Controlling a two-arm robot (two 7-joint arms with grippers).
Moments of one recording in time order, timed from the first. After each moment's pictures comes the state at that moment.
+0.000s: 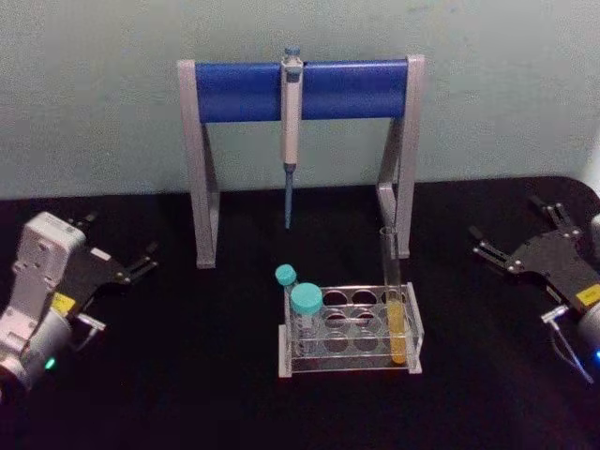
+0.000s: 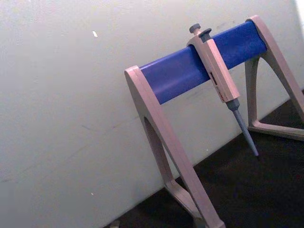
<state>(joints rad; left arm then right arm) -0.20 0.60 0.45 -1.41 -0.25 -0.12 0.03 0.09 0.64 -0.34 -1.54 0.33 -0.20 0.06</state>
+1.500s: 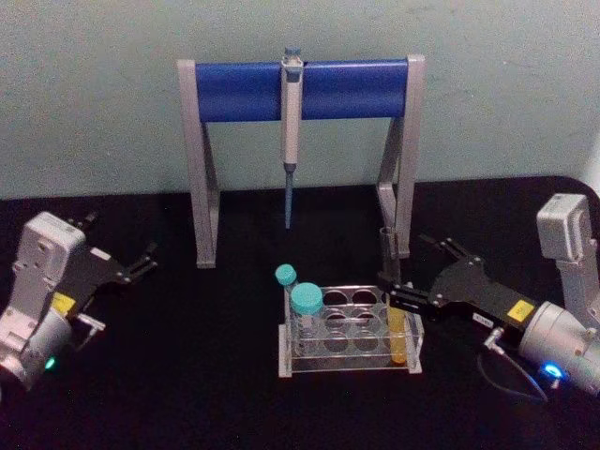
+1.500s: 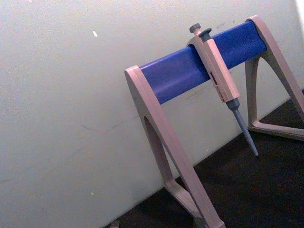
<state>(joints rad) -0.20 0.60 0.45 -1.41 -0.25 -0.12 0.03 0.14 0.57 -0.36 -1.56 0.52 -0.02 0.49</state>
